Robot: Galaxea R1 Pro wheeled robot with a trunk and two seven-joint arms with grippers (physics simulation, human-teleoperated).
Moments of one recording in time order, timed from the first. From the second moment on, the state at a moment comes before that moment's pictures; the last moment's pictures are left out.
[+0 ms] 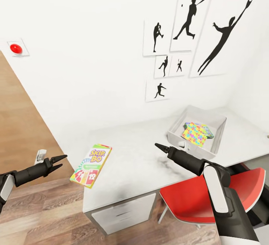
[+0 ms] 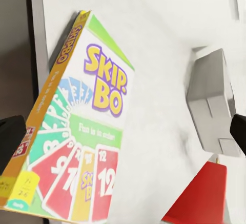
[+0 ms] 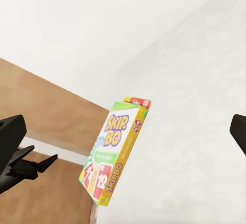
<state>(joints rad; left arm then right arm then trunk) -0.69 0.42 0.47 -0.64 0.20 0.81 -1.08 -0.44 0.01 -0.13 -1.54 -0.64 0.90 0.37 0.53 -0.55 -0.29</state>
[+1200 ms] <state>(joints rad) -0.69 0.42 0.47 -0.64 0.20 0.81 -1.09 -0.43 0.01 -0.13 -1.54 -0.64 0.90 0.38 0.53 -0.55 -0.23</state>
